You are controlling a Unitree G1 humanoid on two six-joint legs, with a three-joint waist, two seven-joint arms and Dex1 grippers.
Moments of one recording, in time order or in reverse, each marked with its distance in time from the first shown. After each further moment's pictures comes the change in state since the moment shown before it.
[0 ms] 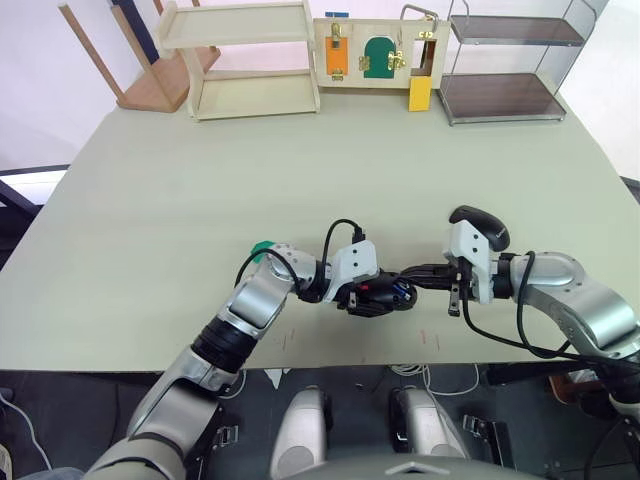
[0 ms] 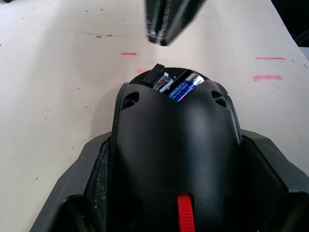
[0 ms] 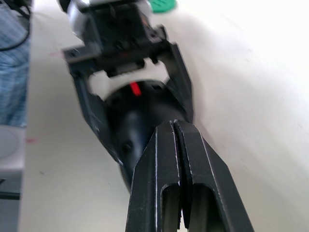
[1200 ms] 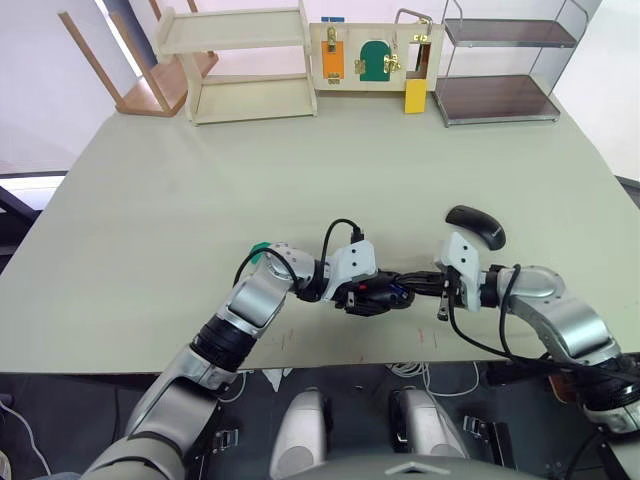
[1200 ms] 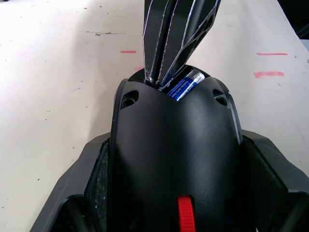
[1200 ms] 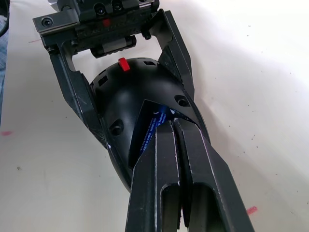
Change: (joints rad) left arm -0.005 0.008 -0.001 0.009 0.012 0.000 -0.001; right arm 0.043 0.131 -0.001 0.092 -0.145 -0.057 0.029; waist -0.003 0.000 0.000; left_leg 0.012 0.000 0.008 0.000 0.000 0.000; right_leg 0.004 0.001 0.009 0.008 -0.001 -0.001
